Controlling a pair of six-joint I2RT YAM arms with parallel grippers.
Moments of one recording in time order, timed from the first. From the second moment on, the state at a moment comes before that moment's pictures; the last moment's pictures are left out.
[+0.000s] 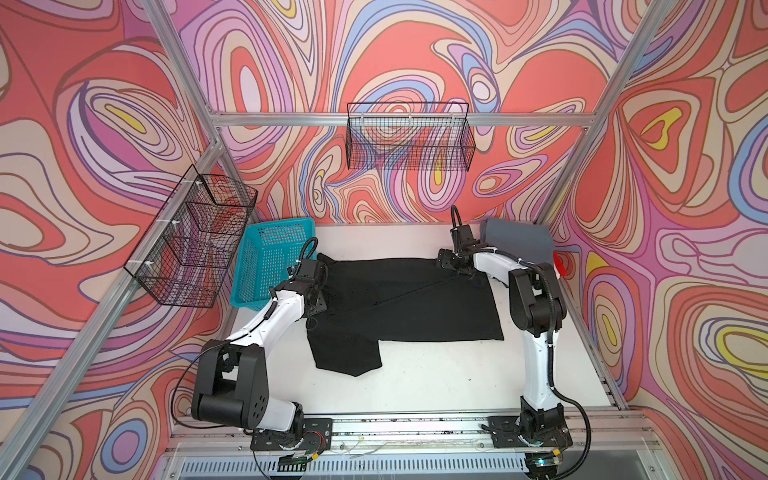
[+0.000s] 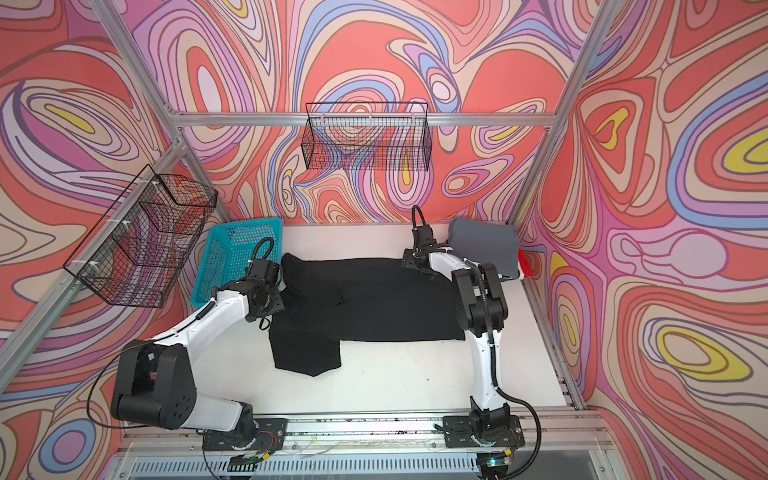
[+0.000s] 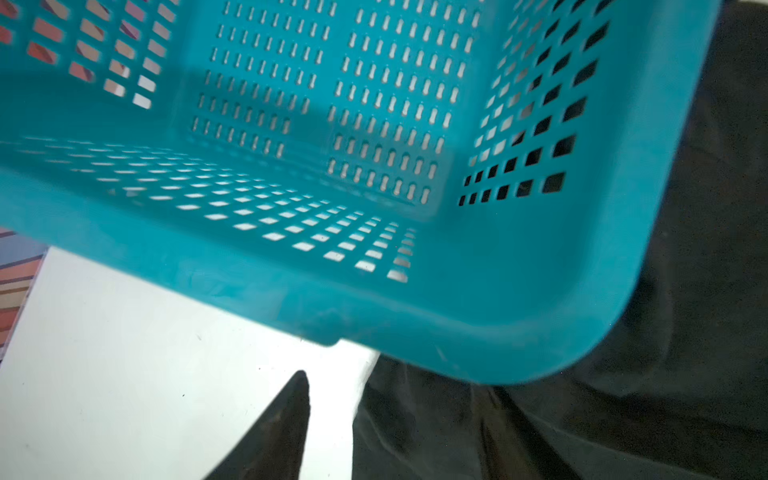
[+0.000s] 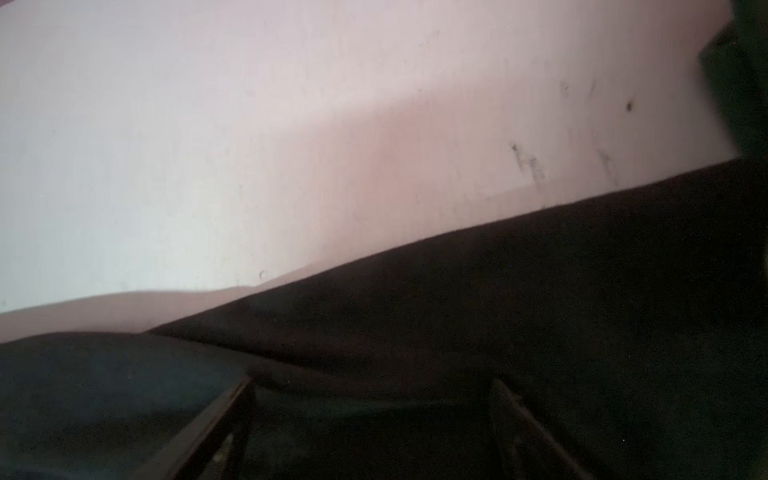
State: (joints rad) left arm -0.16 1.43 0.95 -0.69 -0.34 -0.58; right arm 0.23 2.21 1.64 -0.42 0.03 0.44
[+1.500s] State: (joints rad) left arm -0.48 0.85 0.37 -0.74 -0.10 -0.88; right arm 0.17 1.28 0.66 -0.70 0.14 0.75
